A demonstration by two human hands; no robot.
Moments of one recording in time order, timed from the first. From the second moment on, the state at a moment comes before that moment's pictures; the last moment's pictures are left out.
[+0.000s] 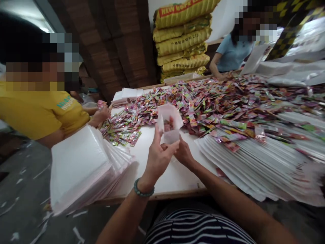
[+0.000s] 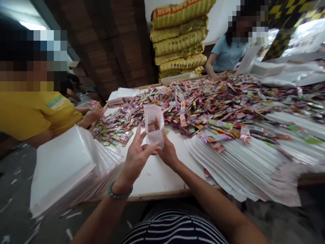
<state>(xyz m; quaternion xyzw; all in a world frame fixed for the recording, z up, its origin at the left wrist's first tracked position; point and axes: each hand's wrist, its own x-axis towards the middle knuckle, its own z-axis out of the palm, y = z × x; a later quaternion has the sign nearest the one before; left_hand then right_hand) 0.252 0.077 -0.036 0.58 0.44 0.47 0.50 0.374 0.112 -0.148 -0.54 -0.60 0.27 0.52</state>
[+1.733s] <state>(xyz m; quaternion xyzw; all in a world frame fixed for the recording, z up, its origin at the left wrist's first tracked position) 0.236 0.083 -0.077 0.58 0.39 0.47 0.54 0.431 0.070 0.012 -0.49 -0.86 0.01 0.13</state>
